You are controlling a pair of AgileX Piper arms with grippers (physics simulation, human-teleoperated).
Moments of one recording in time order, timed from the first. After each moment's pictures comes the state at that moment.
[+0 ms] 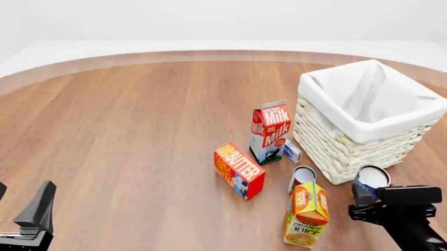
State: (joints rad) left arm 0.00 0.00 0.00 0.00 0.00; right arm -0.07 1.40 0.00 -0.90 -0.12
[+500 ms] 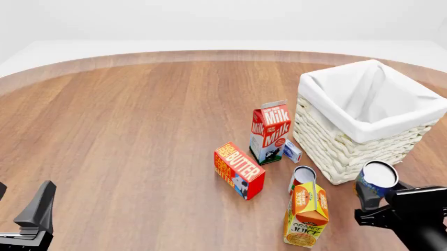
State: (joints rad) left arm 0.00 0.00 0.00 0.00 0.00; right arm -0.01 0.96 0.00 -0.54 -0.16
